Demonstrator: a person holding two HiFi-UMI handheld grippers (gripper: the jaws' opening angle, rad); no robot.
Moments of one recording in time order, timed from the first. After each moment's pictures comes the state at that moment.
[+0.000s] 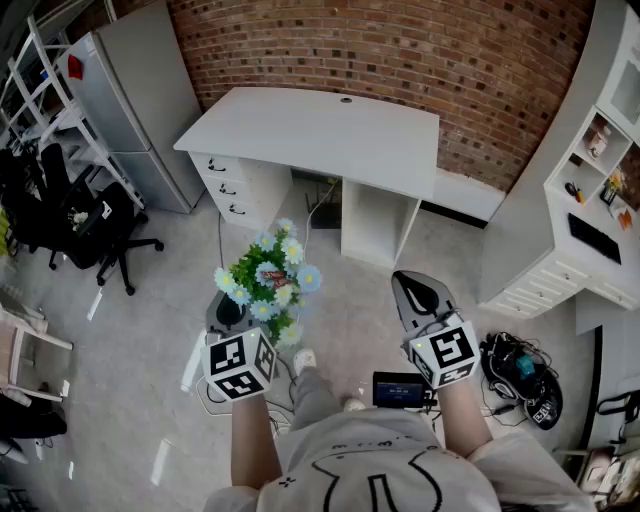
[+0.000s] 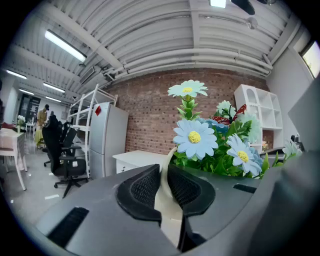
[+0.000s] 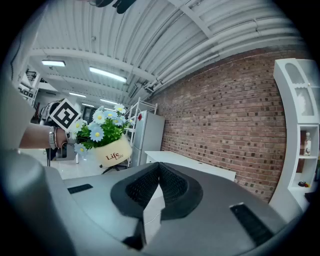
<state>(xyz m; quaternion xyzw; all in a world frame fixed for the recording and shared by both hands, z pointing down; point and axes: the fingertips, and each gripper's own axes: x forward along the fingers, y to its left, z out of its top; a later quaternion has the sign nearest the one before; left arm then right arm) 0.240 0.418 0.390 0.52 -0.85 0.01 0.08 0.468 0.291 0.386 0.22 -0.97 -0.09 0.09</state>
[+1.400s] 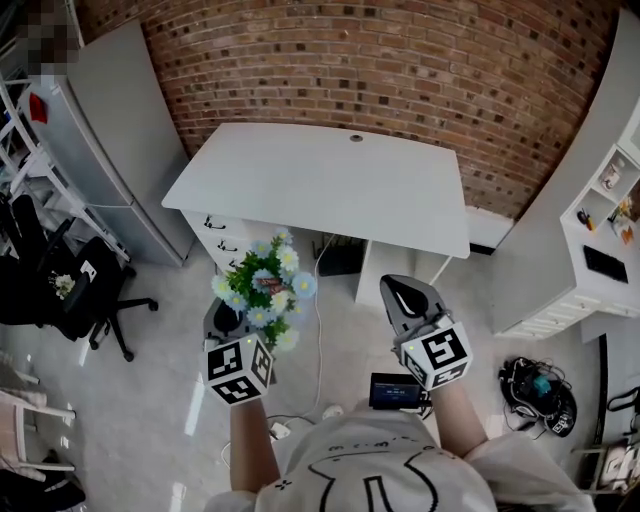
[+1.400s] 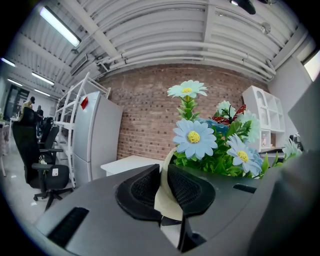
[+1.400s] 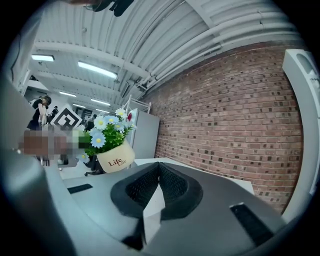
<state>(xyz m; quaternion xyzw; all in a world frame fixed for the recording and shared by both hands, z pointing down) -0.022 0.249 0.381 0.56 -0.82 0.00 0.08 0.206 0.148 0.369 0.26 -0.96 -0.08 0.07</state>
